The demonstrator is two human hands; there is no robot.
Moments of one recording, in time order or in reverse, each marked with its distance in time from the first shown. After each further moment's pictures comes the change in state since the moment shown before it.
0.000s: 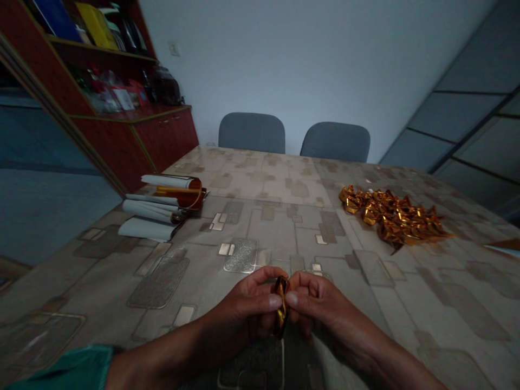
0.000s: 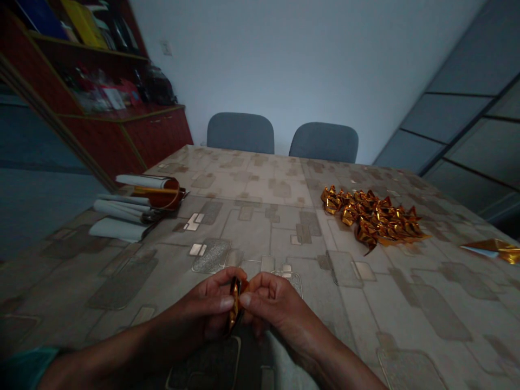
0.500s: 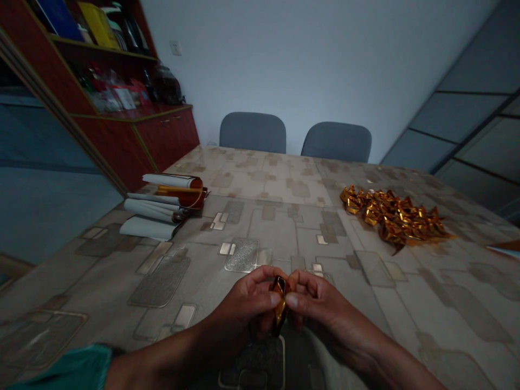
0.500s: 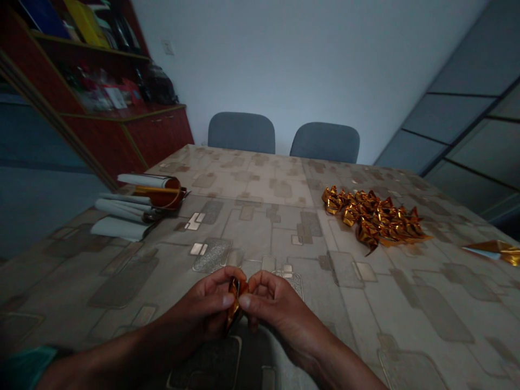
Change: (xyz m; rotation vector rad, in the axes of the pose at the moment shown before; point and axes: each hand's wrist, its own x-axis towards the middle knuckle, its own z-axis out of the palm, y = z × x) left_hand 0.000 -0.002 0.006 0.129 0.104 0.079; right_hand 0.001 0.002 0.001 0.051 -0.007 -0.049
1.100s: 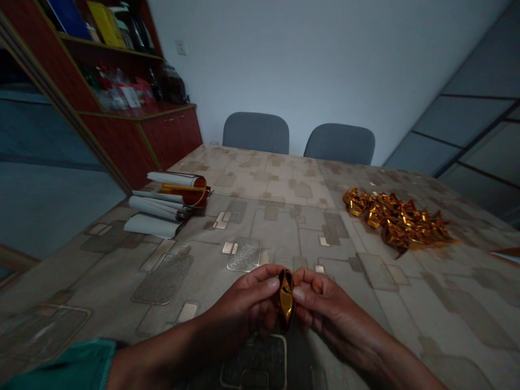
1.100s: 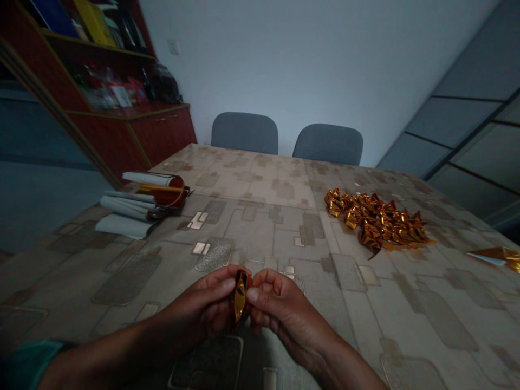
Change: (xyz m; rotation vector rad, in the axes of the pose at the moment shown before) left_hand -0.001 0.004 -0.002 -0.118 0.047 -0.097; right_hand 0.000 0.002 -0.005 0.181 0.016 0.051
